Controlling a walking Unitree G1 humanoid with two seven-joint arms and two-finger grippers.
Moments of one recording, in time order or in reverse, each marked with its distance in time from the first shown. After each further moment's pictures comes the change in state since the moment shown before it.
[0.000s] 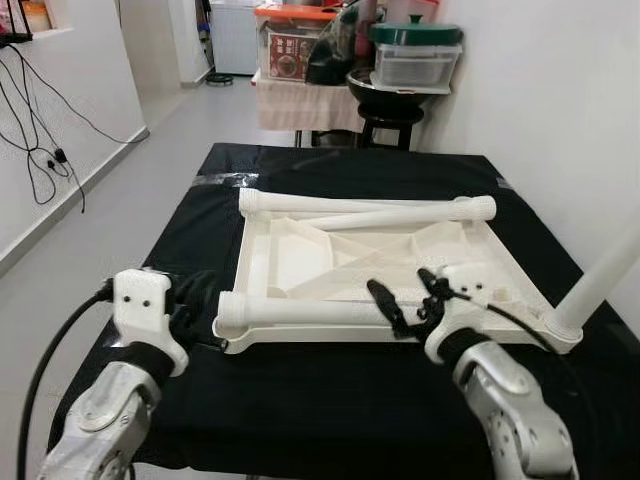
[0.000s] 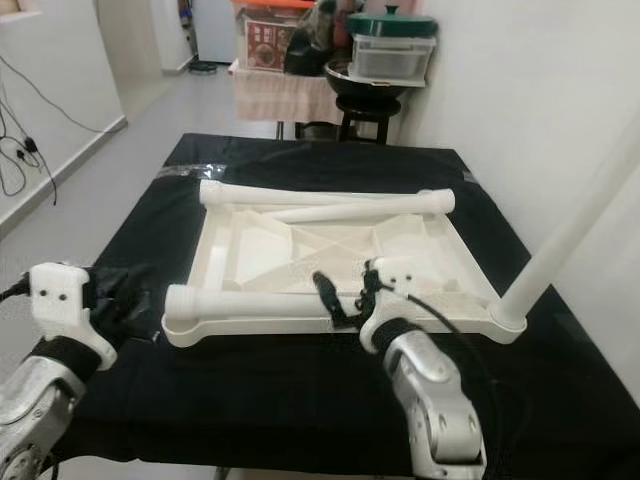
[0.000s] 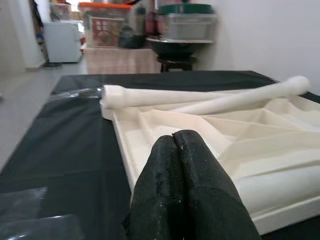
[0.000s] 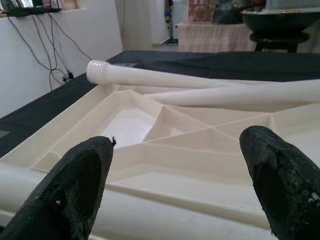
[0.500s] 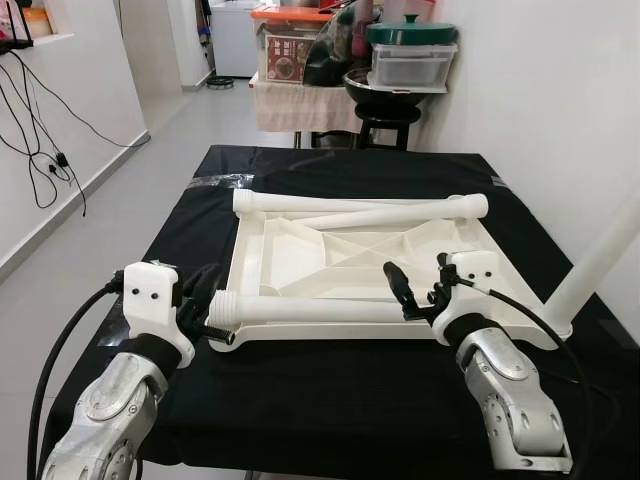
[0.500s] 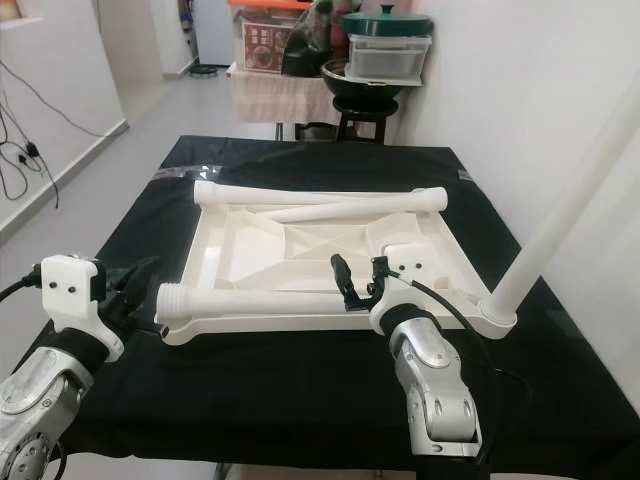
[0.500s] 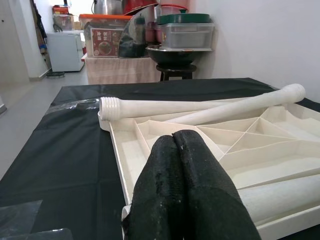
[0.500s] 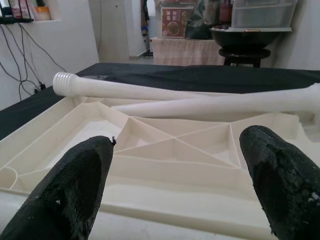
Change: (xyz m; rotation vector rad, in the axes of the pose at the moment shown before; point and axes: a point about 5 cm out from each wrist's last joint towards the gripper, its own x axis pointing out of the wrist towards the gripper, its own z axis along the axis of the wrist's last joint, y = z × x) left arm 0.009 -0.001 0.005 0.006 -0.024 -0.011; right arm 0.007 -0.014 -0.005 -0.031 -0.035 -0.110
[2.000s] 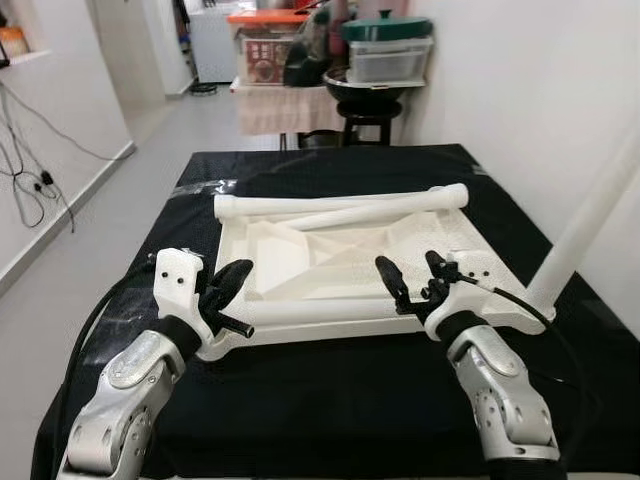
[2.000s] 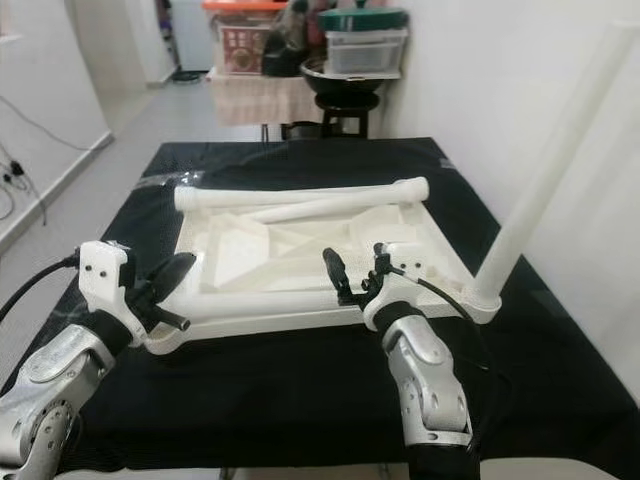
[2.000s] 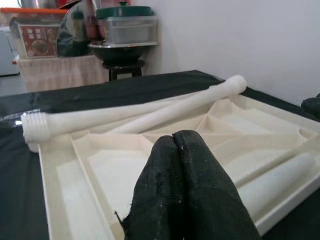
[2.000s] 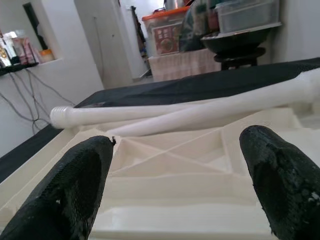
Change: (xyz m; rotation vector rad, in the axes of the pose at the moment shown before) left arm 0.026 -0.006 -0.009 -0.031 0.025 -0.158; right arm 0.013 0.000 -0.001 0.133 -0.058 0.052
